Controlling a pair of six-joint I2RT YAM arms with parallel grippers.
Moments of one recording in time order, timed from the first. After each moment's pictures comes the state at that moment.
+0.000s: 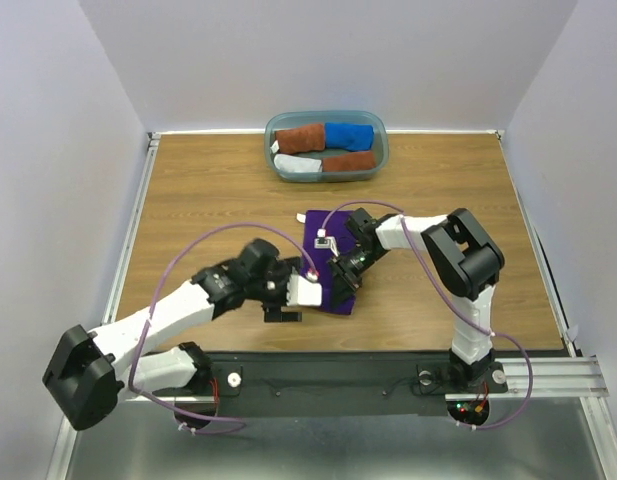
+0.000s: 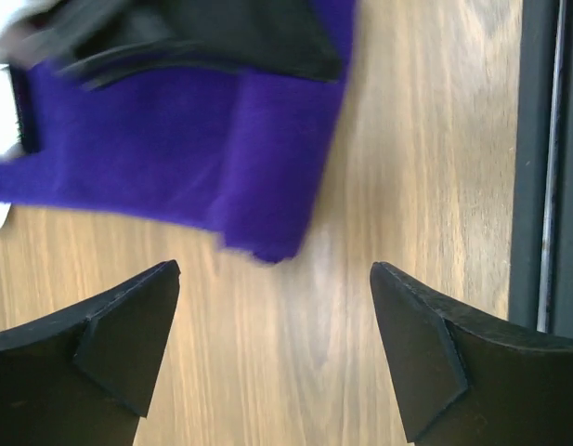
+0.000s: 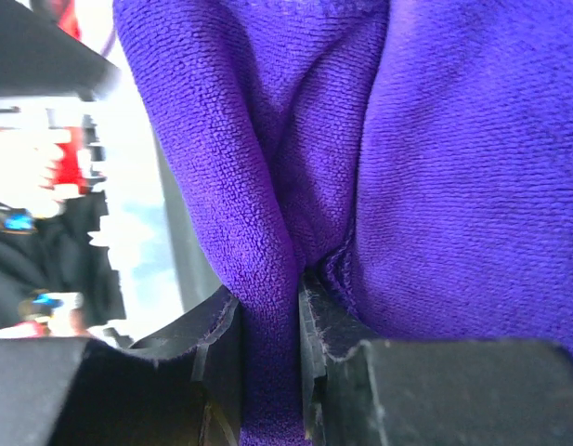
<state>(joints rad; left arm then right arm) -0.76 1.05 0.66 -0.45 0.40 0.79 0.59 1.99 1.14 -0.60 -1.10 -0.30</state>
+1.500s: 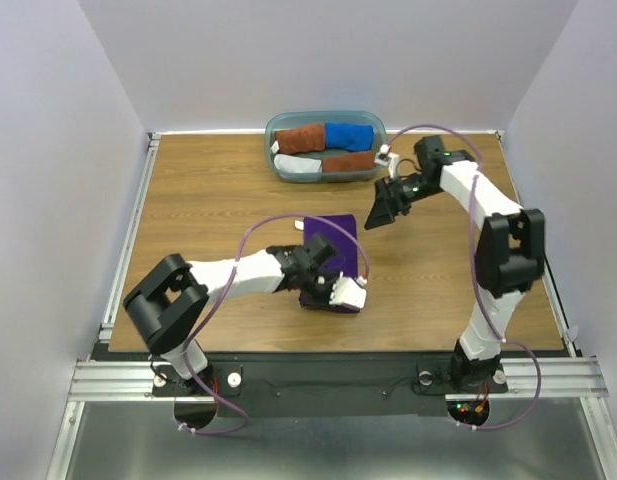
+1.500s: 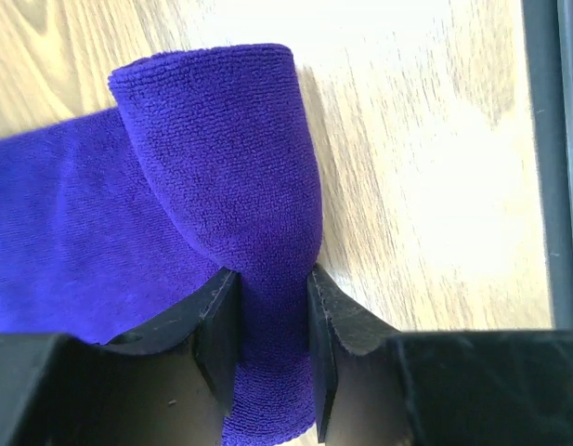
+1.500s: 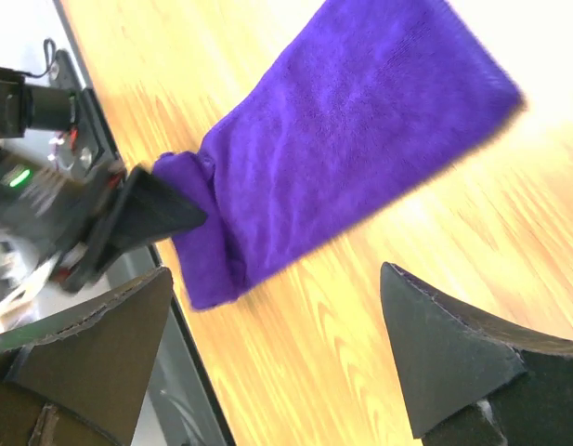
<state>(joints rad) -0.95 1.59 0.90 -0.37 0.37 0.84 0.18 1.94 1.59 -0.97 -0.97 -0.39</state>
